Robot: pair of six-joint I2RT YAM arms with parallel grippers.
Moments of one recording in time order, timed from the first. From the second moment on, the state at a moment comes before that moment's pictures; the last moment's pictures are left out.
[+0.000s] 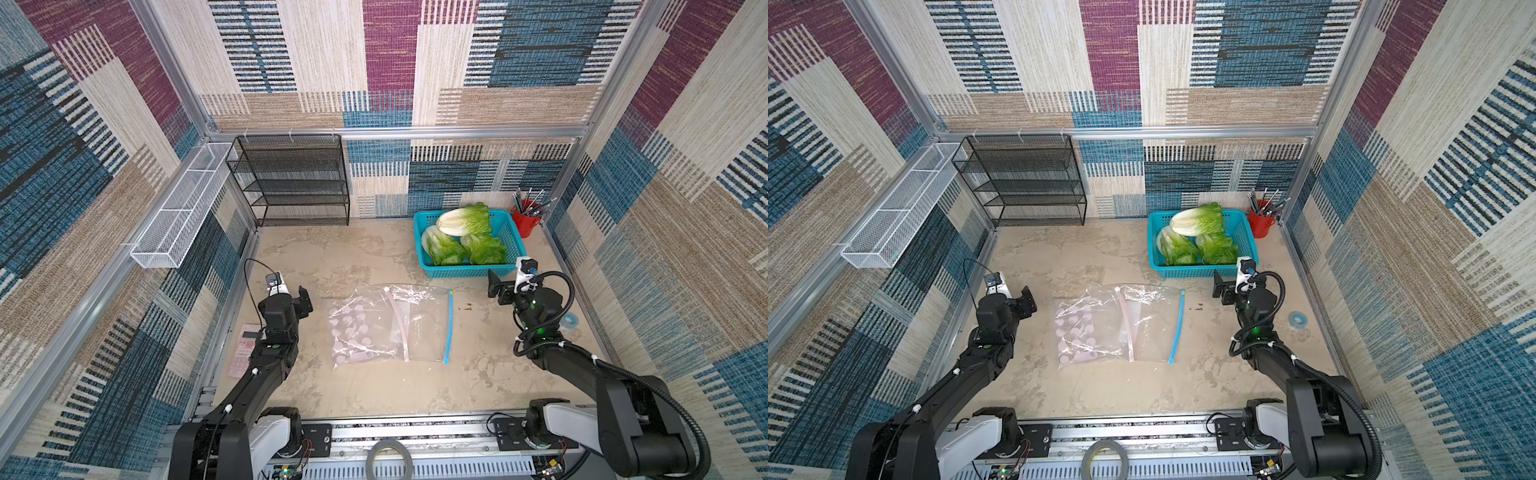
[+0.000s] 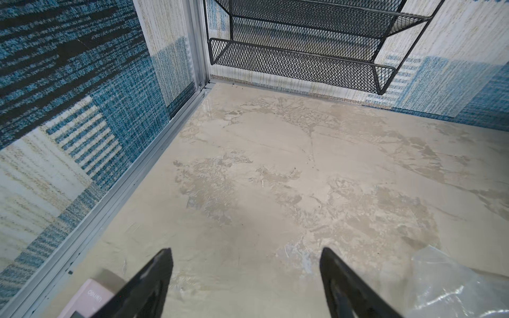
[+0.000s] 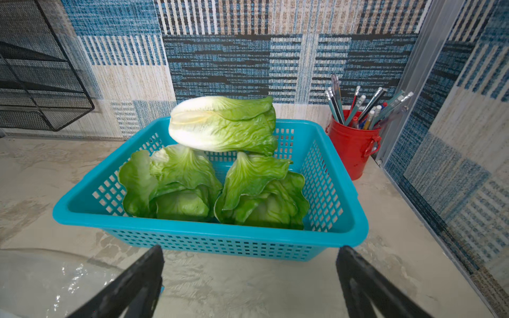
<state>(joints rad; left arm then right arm) -0.04 1.06 0.39 0.31 -0.31 -0.15 0.02 1.21 0.33 0.77 -0.06 0.01</state>
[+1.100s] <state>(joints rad) -0.04 1.54 0.23 1.09 -0.21 -0.01 -0.02 1.54 0.21 1.27 -0.10 0.00</state>
